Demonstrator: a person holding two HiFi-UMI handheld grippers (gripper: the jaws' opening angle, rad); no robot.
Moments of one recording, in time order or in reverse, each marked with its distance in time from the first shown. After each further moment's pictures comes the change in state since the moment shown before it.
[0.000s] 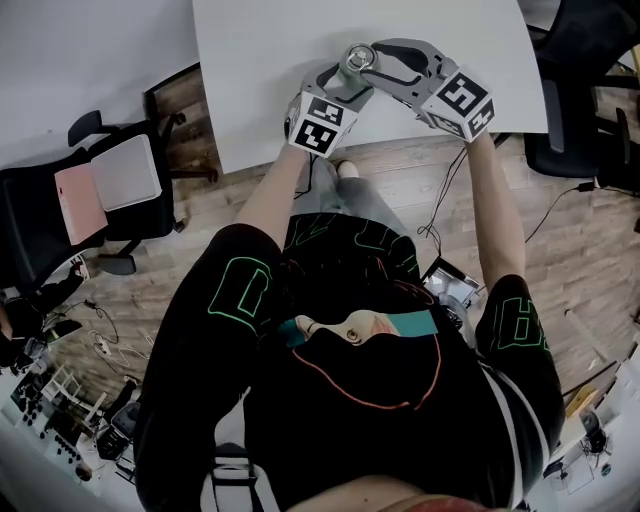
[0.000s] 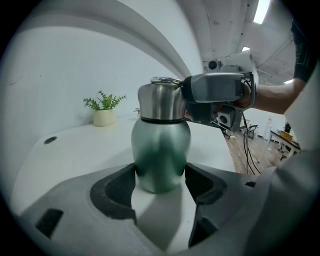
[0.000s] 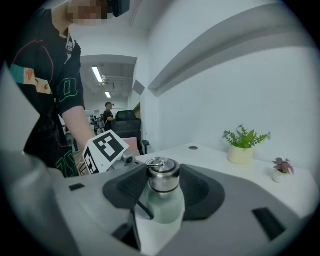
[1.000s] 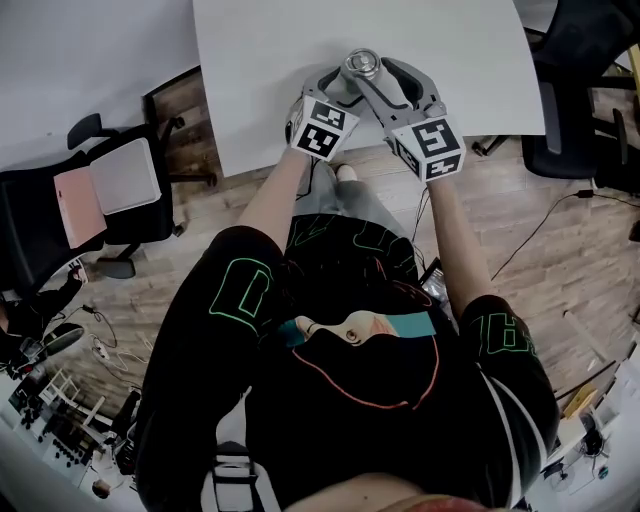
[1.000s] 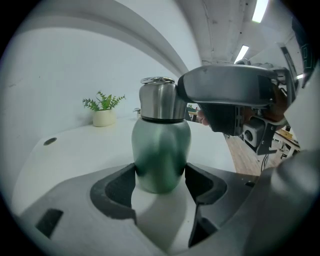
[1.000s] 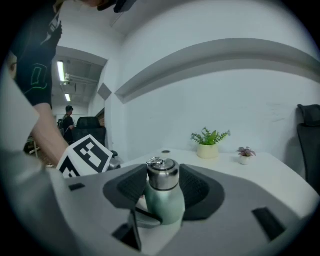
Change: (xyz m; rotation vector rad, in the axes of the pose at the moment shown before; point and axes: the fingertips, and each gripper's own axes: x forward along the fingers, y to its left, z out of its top) left arm 0.002 -0.002 0.001 0.012 0.006 0.003; right arm -0.010 0.001 -0.010 0.162 -0.100 -0.458
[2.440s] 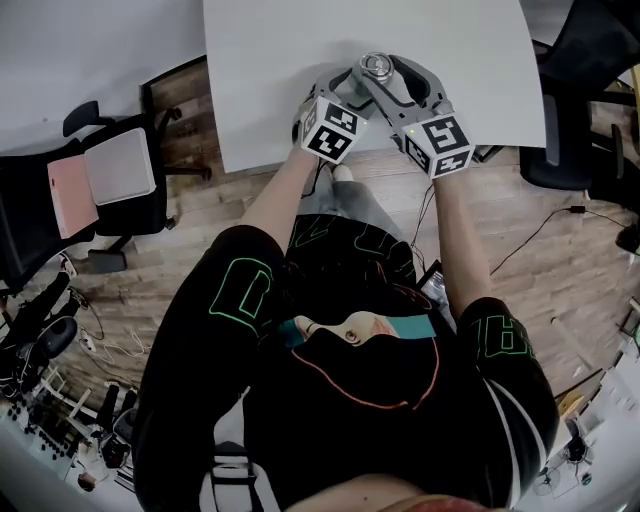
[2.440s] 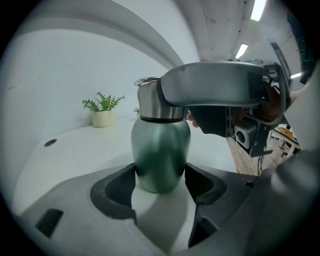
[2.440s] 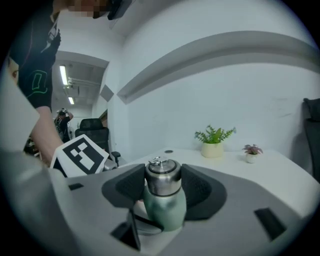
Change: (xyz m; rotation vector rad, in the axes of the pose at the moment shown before) left arm 0.000 -0.001 -0.002 0.014 0.003 0.003; right arm 0.017 0.001 0.000 0.014 0.006 0.060
